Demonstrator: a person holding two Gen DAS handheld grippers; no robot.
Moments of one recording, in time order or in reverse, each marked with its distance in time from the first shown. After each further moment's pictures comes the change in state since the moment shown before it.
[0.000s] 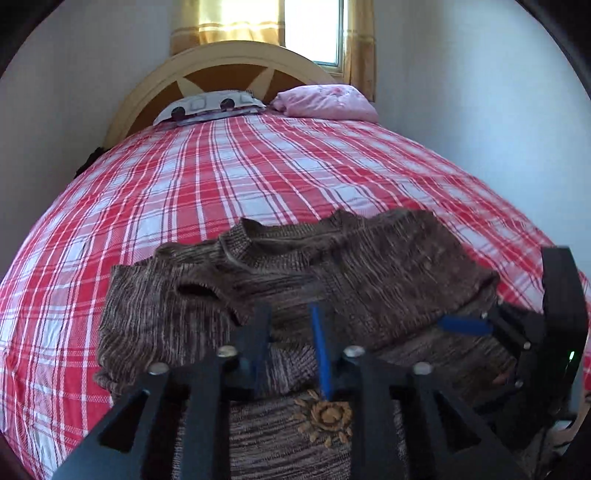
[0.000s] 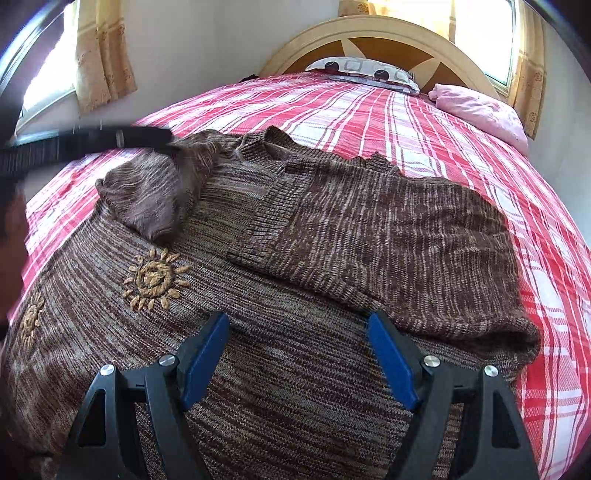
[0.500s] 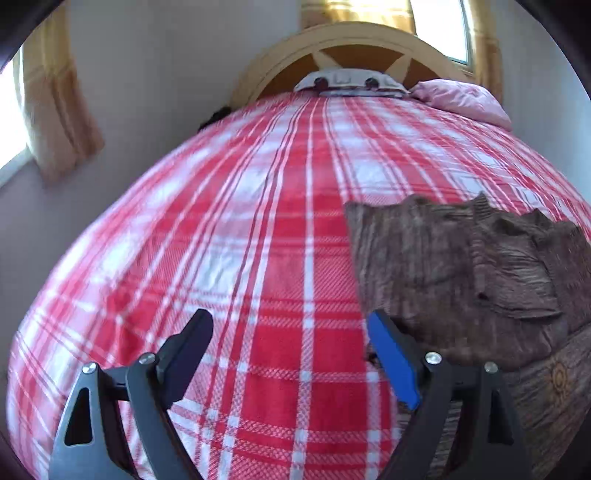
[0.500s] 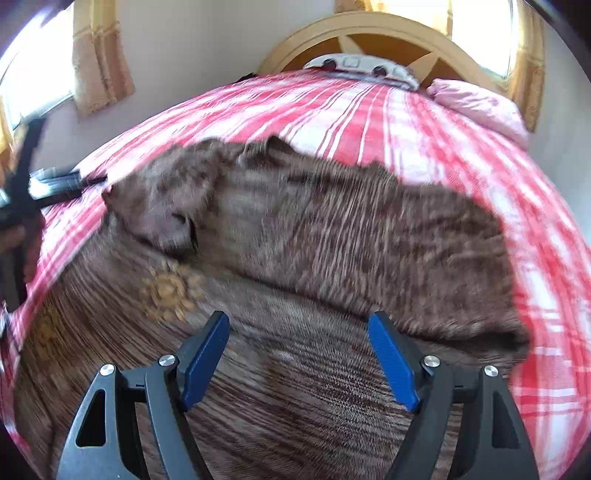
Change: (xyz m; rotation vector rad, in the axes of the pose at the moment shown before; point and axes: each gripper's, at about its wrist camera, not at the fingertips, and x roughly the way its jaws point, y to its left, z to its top) left arm 0.002 0.176 -0.052 -0.248 0.072 0.412; right arm -0.019 0.008 0.022 0.019 0.017 -0.001
